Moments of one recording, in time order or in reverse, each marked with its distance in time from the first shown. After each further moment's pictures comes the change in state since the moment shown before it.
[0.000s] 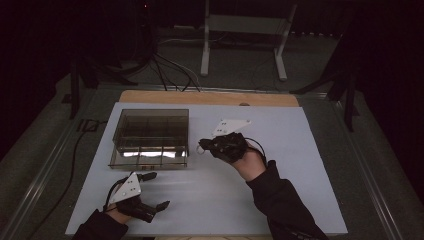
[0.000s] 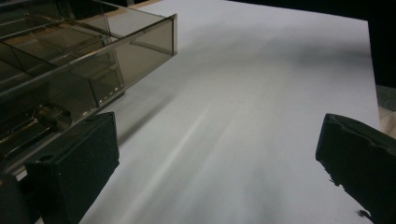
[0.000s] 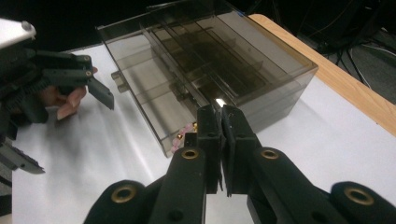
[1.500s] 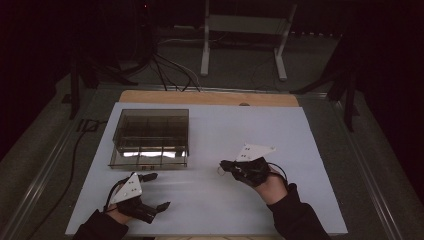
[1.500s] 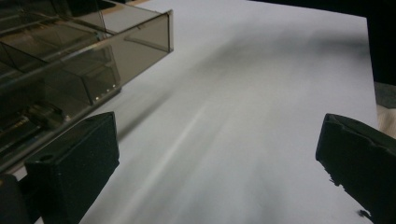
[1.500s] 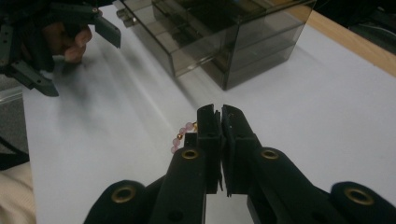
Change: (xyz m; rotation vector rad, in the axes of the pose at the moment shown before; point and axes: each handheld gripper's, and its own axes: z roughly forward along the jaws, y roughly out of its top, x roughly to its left) left arm -0.001 0.000 0.001 0.004 -0.006 -0.001; right arm 0.010 -0.070 -0.036 0.024 -0.020 0.027
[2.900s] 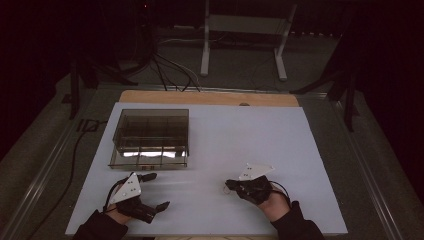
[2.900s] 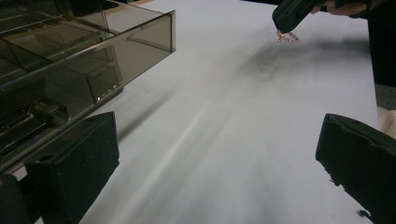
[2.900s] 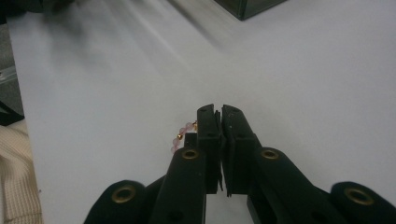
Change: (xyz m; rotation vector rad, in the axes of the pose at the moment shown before) left arm 0.000 -0.001 -0.001 -0.001 -0.002 -0.009; right arm 0.012 -0.061 0.013 0.097 0.019 0.044
